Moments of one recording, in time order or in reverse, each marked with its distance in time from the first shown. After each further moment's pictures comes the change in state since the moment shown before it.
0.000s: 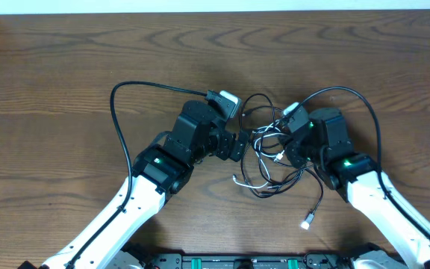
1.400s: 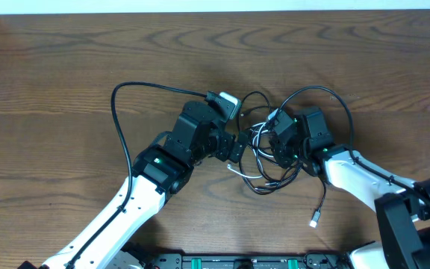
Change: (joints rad) left arm 0.000 0.000 0.000 -0.027 0.000 0.000; right arm 0.000 0.296 0.000 0.200 -0.142 -0.014
